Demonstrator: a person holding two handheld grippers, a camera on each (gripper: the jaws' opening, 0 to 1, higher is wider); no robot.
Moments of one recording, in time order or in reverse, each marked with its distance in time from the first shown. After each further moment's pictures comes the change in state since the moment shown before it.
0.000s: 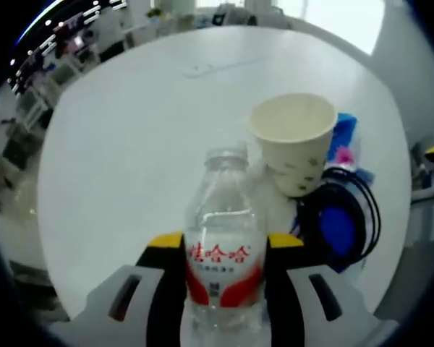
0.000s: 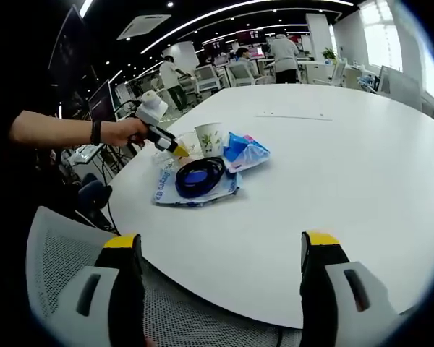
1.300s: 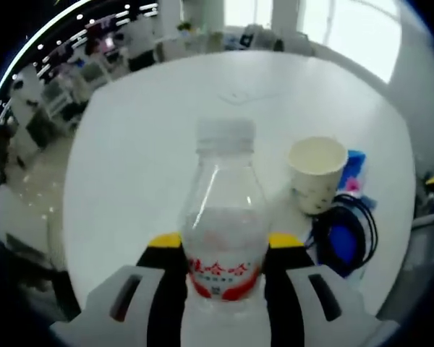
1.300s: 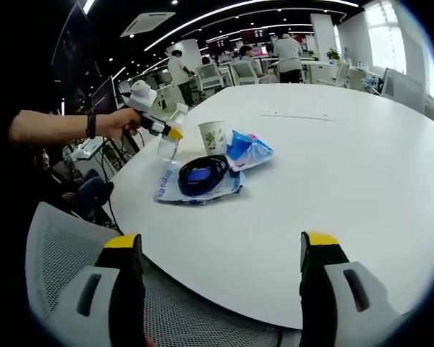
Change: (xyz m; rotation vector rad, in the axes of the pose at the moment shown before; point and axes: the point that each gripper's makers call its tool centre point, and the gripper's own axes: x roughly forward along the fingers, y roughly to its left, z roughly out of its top) left arm -0.038 0.045 0.015 -0.125 -0.131 0.101; right arm 0.001 0.003 -0.001 -0.020 0.010 0.012
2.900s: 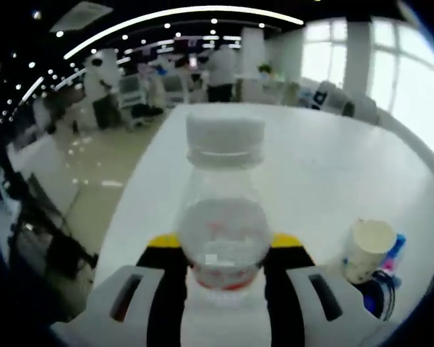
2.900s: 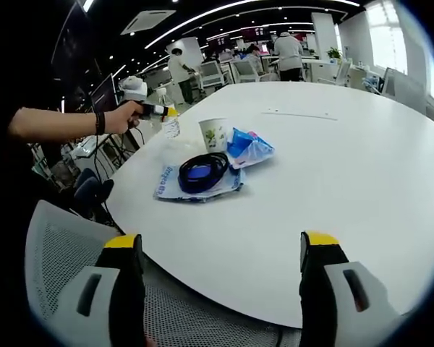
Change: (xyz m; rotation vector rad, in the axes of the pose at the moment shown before) left arm -0.021 0.090 0.033 -0.308 -0.276 0.317; right arm 0.001 0.001 -0.003 -0.005 0.014 0.003
